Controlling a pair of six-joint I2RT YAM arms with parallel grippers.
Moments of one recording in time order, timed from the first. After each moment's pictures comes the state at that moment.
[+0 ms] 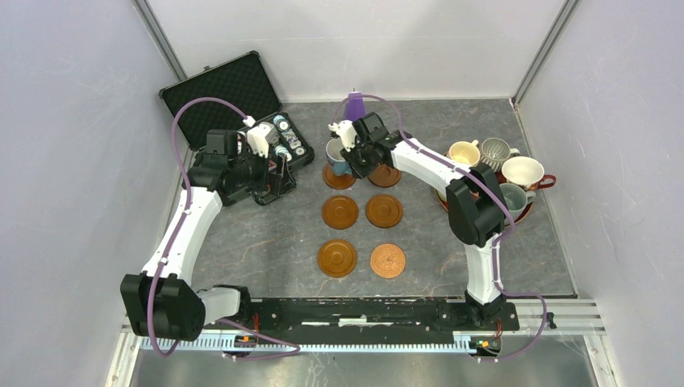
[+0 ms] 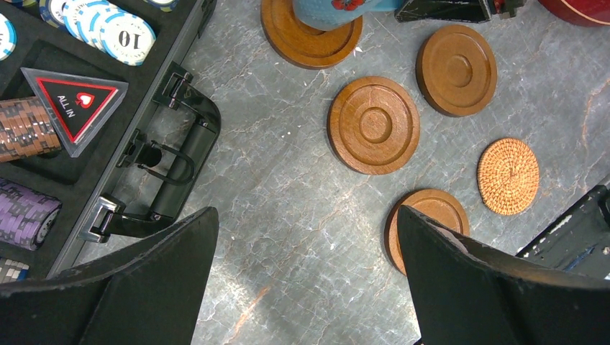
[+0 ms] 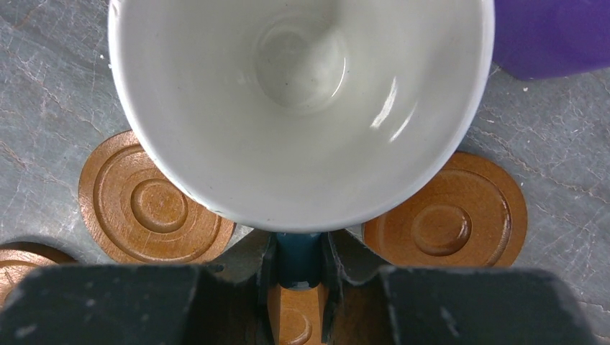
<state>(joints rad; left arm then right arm) -0.09 1.22 1.07 -0.63 0.51 0.14 0.61 2.04 1.65 -0.54 -0.16 -0.20</state>
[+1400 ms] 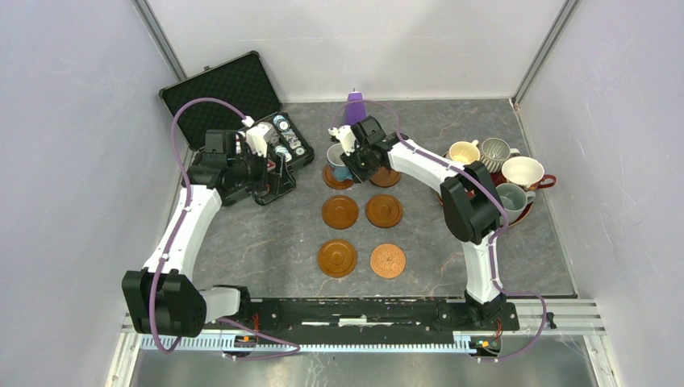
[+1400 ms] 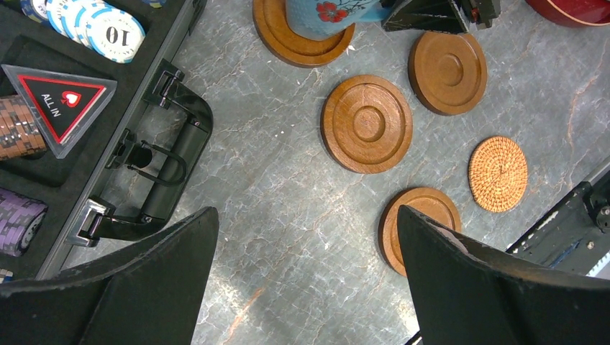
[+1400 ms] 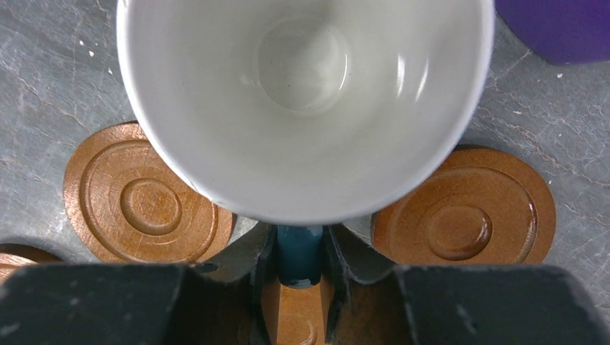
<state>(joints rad) -0.07 1.23 1.07 -0.63 0.55 0.14 0.61 2.08 1.65 -0.56 -0.15 -0.18</state>
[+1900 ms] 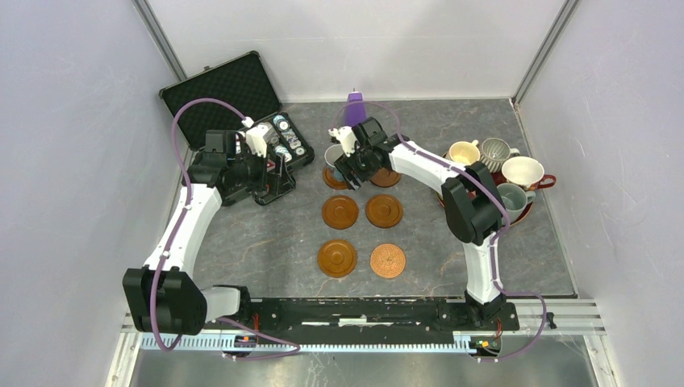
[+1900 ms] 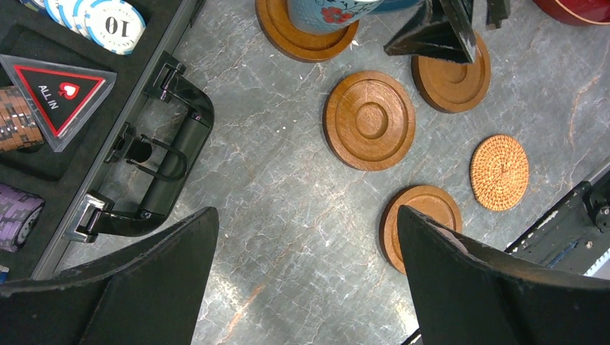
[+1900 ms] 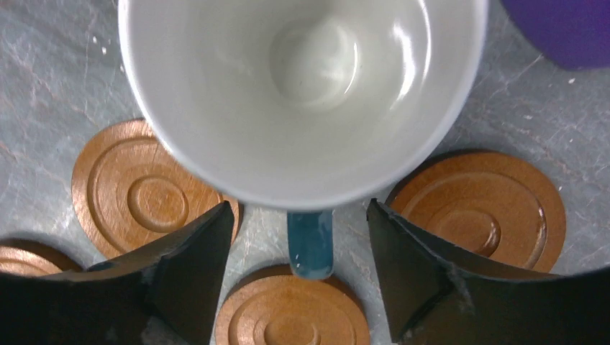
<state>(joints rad) -0.06 1.24 1.07 -0.63 0.55 0.14 0.61 2.07 1.63 -0.52 -0.17 -0.19</state>
